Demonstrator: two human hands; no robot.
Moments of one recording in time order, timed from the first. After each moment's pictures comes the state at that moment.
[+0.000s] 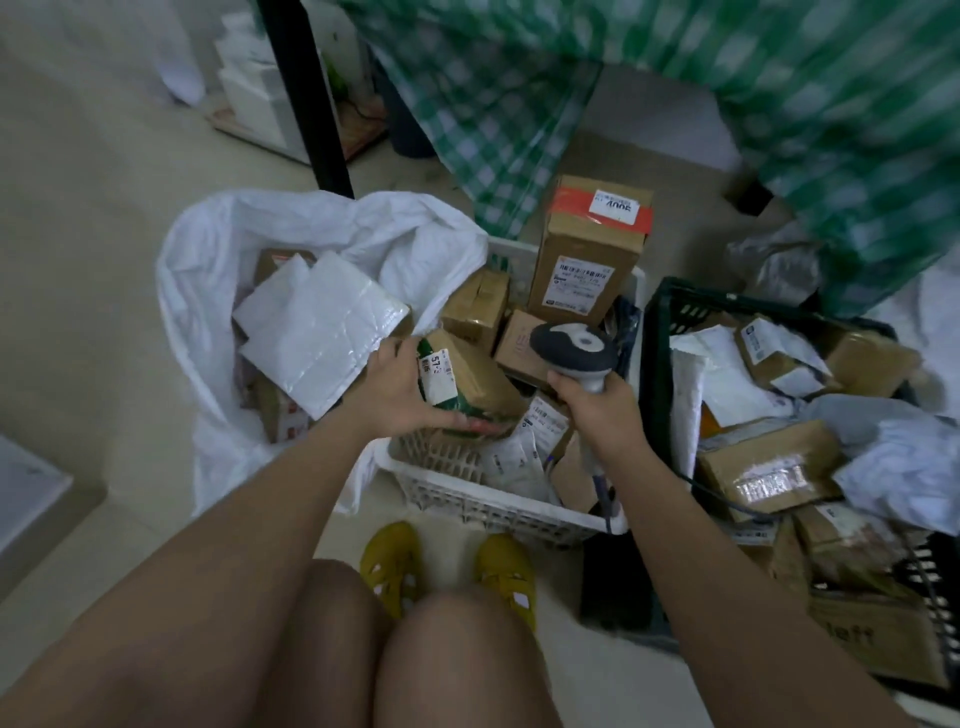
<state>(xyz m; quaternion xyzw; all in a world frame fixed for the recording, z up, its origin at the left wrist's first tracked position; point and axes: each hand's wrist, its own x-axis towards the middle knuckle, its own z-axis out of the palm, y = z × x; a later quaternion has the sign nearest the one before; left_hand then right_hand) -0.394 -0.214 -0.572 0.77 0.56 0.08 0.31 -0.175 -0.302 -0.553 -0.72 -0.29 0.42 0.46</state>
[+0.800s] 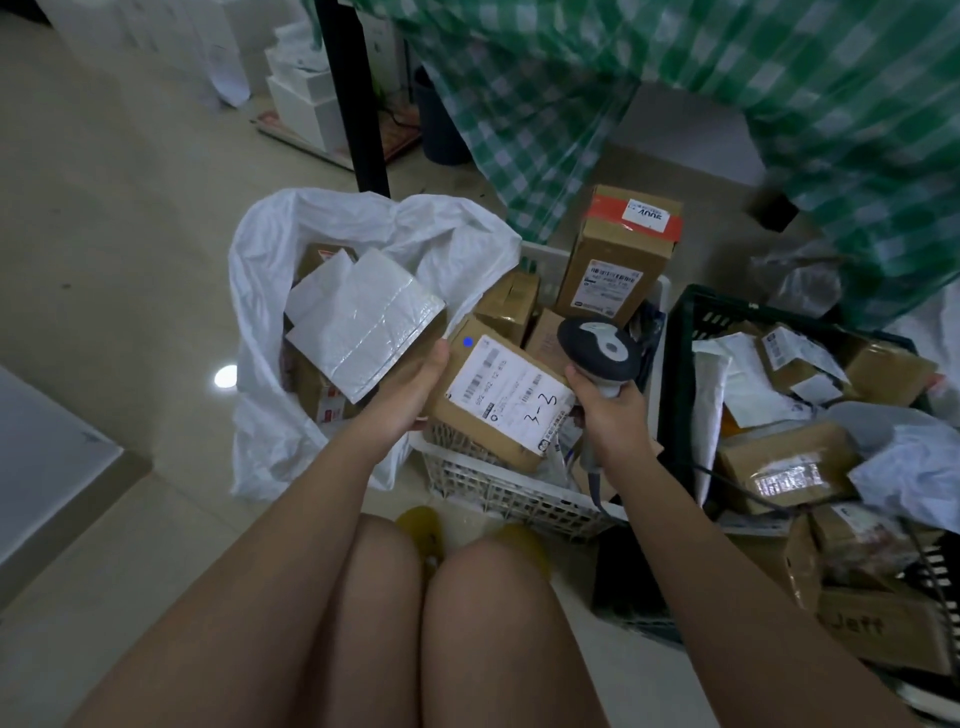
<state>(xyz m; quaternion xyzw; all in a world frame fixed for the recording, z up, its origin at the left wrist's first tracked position) -0.424 -0.270 -0.536 0.50 0.59 0.21 0.60 -0.208 -0.314 -0.556 -0.68 -0.24 0.43 0.54</state>
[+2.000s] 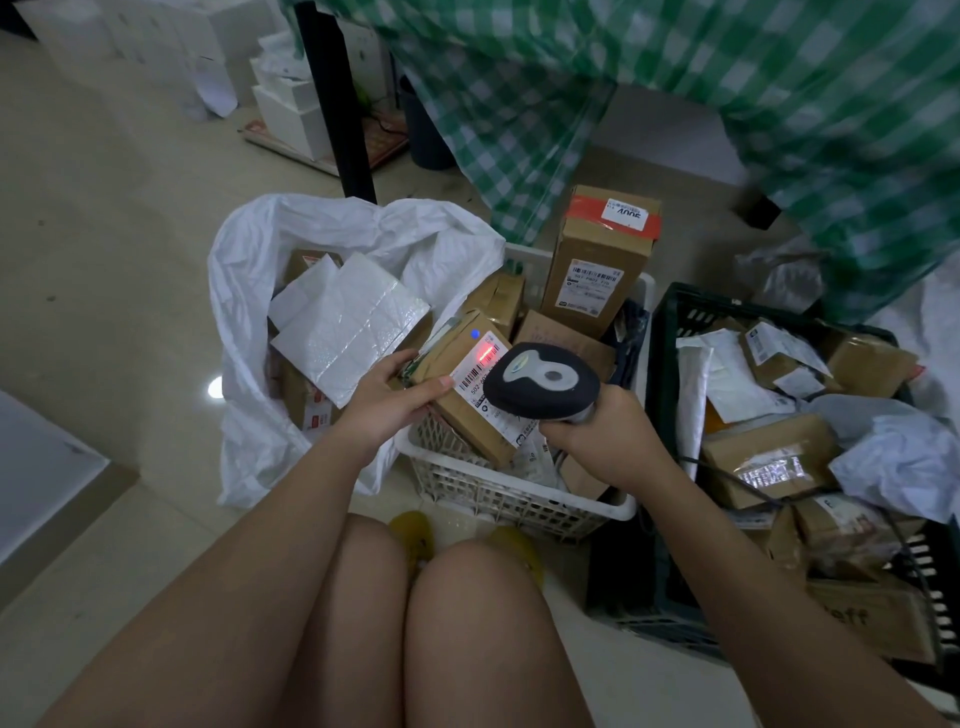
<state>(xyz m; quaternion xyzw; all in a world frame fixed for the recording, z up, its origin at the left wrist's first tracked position) -0.421 -0.265 -0.555 0.45 0.55 0.35 0.61 -0.193 -0.351 -0.513 -0.67 -0.59 0.31 0.32</state>
